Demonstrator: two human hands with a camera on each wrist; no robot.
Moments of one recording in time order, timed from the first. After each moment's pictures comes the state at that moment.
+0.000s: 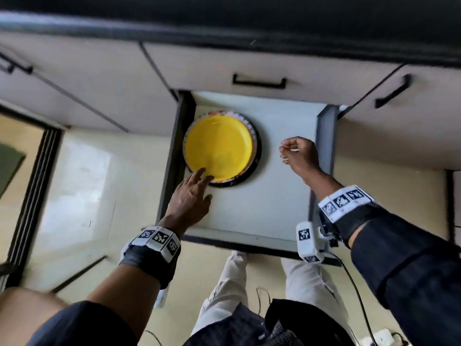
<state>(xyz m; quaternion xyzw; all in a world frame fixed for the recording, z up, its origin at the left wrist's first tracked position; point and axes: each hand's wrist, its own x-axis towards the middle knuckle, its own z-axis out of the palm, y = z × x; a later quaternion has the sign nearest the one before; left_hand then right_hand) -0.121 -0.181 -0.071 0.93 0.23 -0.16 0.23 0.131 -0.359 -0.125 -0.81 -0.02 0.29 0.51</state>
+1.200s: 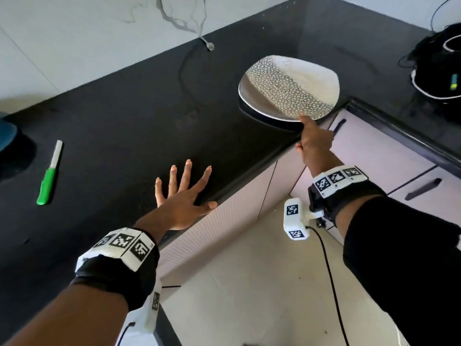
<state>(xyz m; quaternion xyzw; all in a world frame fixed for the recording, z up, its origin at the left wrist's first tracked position) 0.480 -0.542 0.062 0.95 -0.13 -0.27 0.08 0.580 -0.863 0.049 -0.57 0.47 -0.15 0.66</state>
